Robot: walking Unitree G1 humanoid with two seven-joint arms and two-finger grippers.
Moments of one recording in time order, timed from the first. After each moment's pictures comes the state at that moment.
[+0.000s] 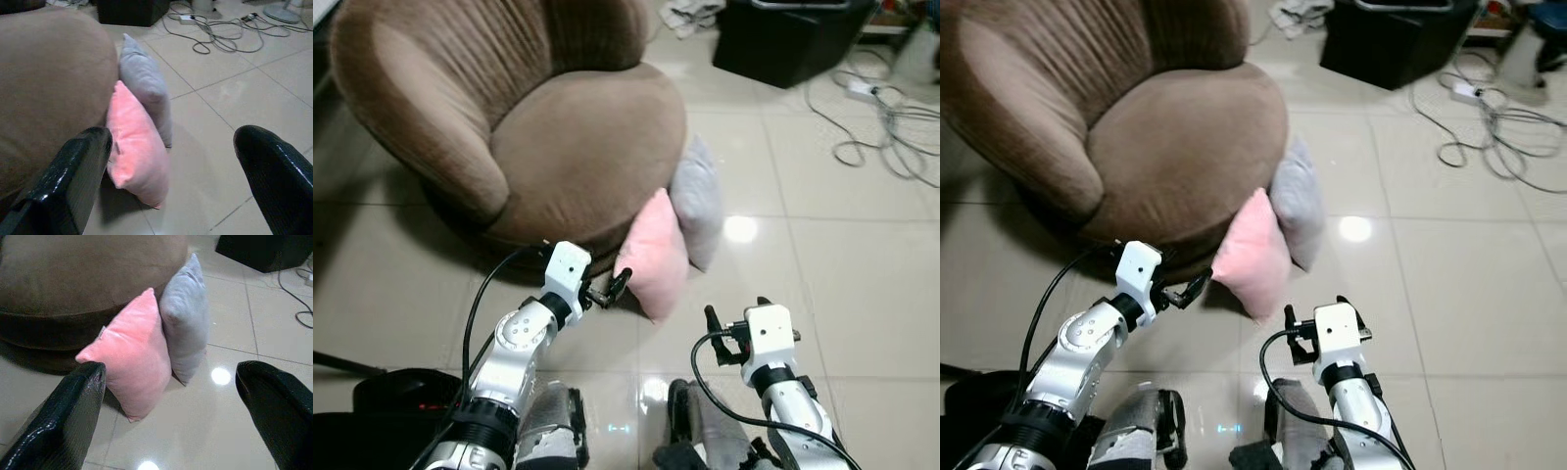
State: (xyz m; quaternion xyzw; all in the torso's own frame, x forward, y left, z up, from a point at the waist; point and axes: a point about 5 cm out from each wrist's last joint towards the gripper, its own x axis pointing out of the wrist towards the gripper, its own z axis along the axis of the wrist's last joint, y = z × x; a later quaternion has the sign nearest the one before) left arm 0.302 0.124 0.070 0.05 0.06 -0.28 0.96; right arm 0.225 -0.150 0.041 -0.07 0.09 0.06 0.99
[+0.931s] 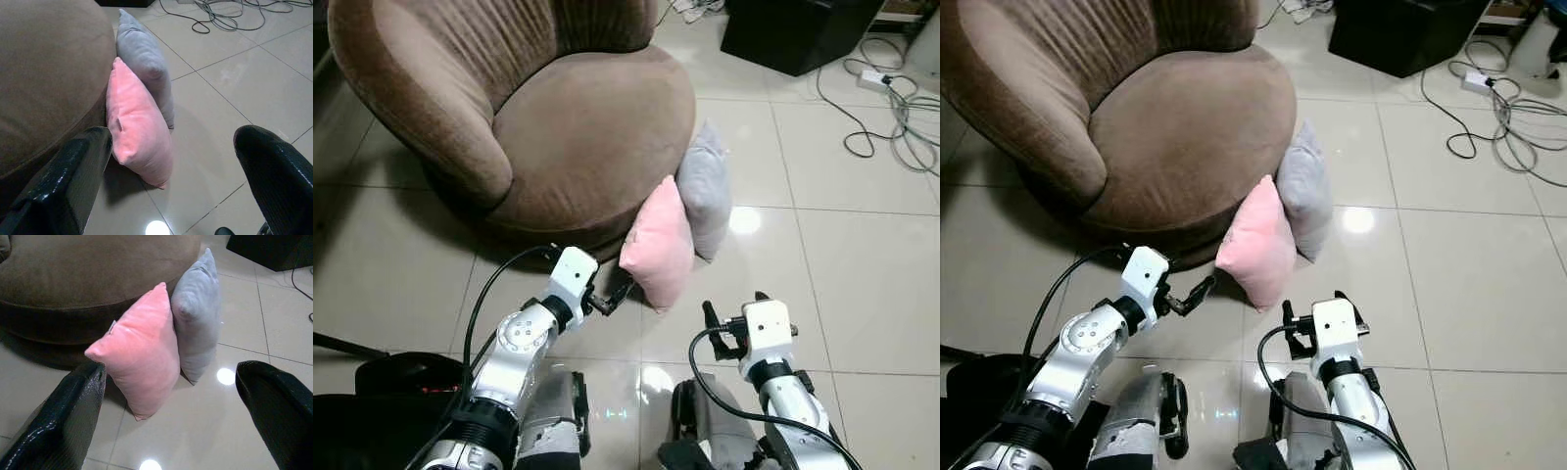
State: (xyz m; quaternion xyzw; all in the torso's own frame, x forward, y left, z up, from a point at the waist) left arm 0.300 0.123 0.066 0.09 0.07 -0.30 0.95; right arm 0.231 -0.146 0.044 -0.07 0.08 0.06 0.99
